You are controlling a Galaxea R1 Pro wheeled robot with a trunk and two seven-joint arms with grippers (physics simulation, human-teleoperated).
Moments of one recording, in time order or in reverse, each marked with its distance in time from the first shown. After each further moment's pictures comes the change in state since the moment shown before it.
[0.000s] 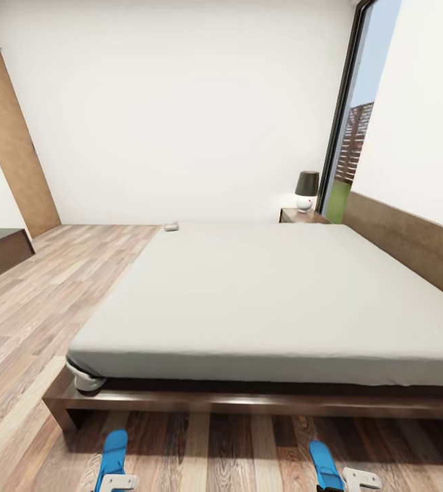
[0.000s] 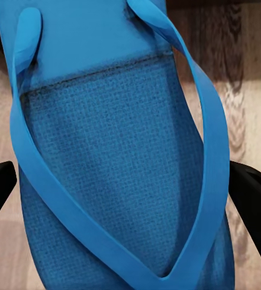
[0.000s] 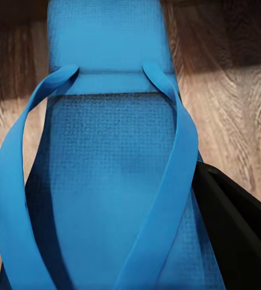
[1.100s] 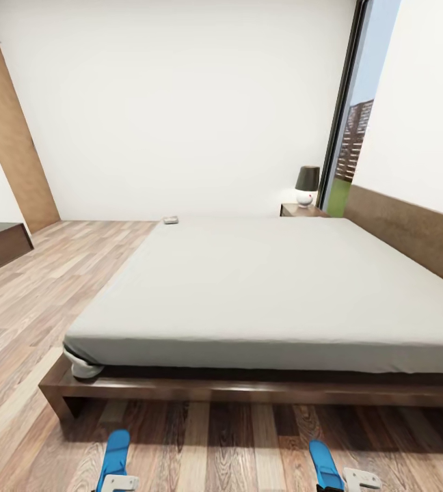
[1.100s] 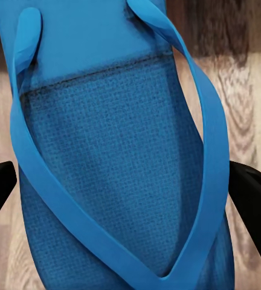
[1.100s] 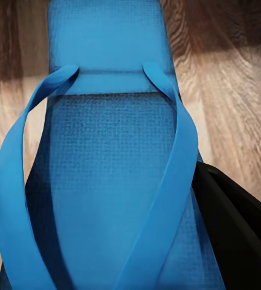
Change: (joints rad) left arm 0.000 0.000 -0.027 0.001 0.000 -0.001 0.000; right arm 0.000 0.001 0.000 0.000 -0.003 -0.003 0.002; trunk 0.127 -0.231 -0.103
